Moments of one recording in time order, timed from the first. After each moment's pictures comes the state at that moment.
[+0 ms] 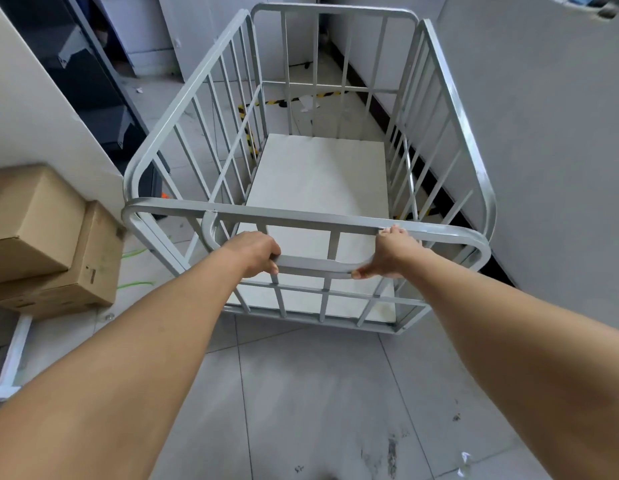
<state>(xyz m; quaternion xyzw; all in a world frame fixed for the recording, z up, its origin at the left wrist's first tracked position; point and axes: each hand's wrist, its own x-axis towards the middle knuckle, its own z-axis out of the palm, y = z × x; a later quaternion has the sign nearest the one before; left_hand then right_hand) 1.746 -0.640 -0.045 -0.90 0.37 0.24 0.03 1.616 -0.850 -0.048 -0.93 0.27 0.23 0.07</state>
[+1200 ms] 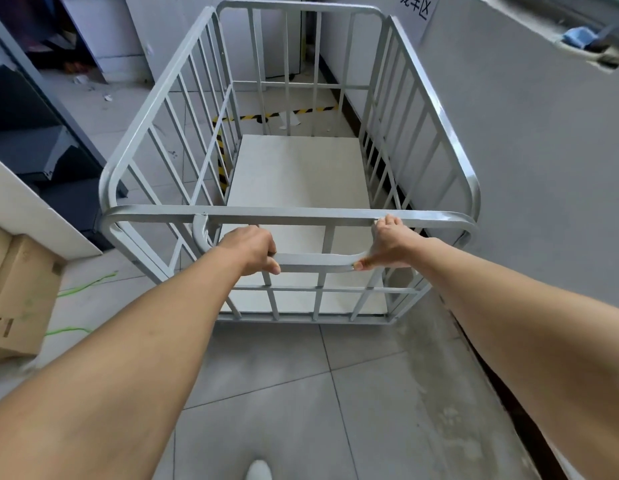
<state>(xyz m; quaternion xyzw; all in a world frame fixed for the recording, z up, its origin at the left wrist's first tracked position) 1.871 -0.906 -0.050 -0.92 0.33 0.23 0.01 1.760 -1.138 -0.058 -0.94 0.23 0.24 0.09</state>
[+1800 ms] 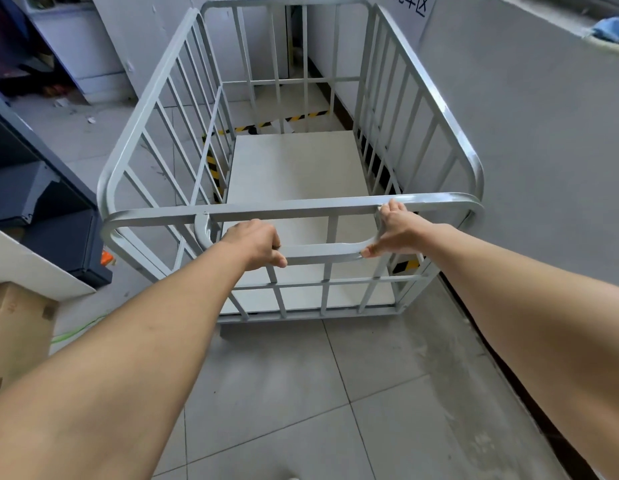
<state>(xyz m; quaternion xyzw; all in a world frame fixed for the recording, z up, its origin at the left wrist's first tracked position) 1.993 -0.962 -0.046 -0.91 0.35 0.21 0.00 1.876 -1.194 -0.060 -0.93 0.25 0.21 0.16</state>
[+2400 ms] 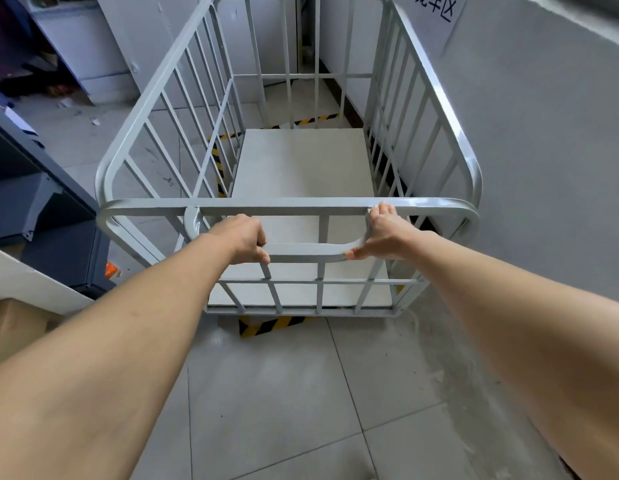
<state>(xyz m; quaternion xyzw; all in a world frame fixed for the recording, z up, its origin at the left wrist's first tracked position) 2.115 -0.967 -0.046 -0.91 0.32 0.25 0.02 1.986 -1.190 -0.065 -0.93 0.26 0.19 0.17</state>
